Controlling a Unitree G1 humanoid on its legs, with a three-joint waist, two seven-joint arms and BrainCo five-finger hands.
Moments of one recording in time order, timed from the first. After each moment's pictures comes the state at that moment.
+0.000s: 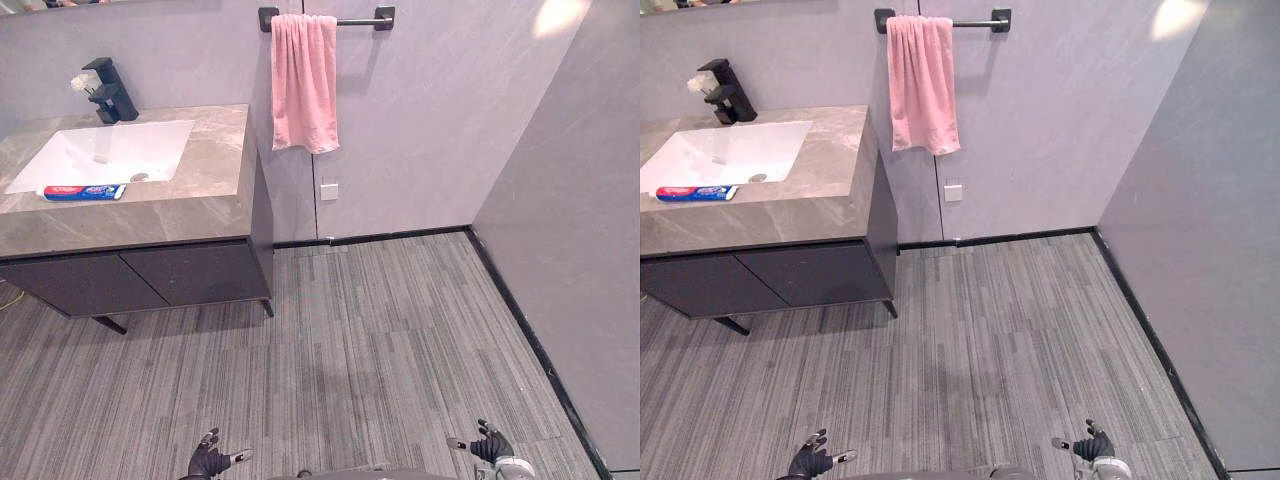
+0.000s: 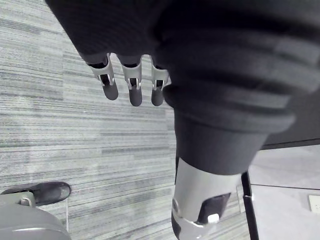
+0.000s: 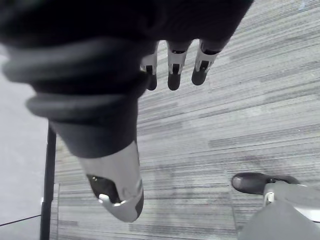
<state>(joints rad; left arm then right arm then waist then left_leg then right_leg) 0.22 0.17 0.12 0.94 0.01 -0.14 0.03 0.11 -0.19 -0.24 0.97 -0.09 -0.03 -0.02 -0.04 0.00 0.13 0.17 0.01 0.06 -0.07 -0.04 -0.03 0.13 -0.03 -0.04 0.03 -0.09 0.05</state>
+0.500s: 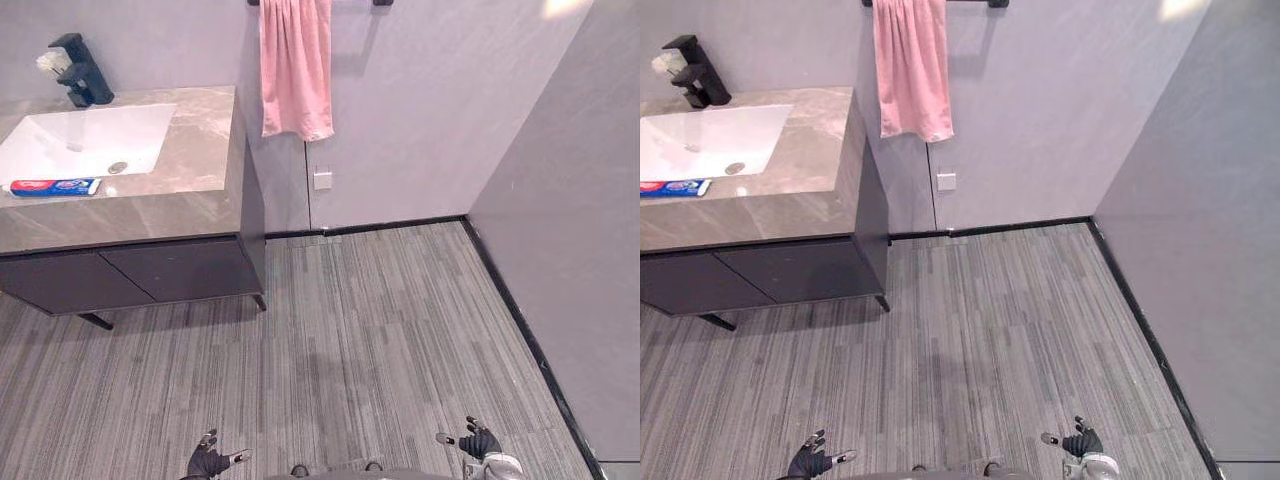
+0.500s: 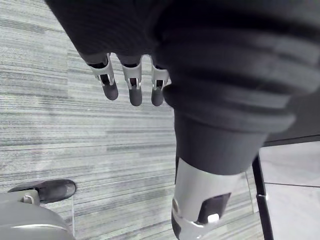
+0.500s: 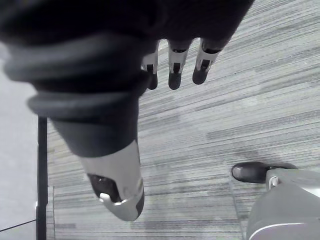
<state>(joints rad) 0.20 0.16 0.12 0.93 0.00 -0.14 0.05 0.07 -0.15 -0.24 0.97 -0.07 -0.03 -0.02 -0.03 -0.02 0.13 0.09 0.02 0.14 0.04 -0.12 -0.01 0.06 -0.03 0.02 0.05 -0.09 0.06</state>
